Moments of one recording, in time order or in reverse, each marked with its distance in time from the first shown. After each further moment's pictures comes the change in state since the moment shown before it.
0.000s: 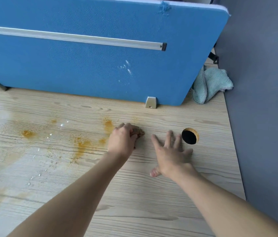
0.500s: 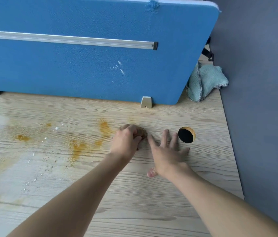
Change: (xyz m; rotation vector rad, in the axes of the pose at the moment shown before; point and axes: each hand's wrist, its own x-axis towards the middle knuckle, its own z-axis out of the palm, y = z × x) left_hand 0.001 0.015 0.010 -0.001 -0.071 0.089; right_hand 0.001 -0.002 0.001 0.015 -0.016 0.008
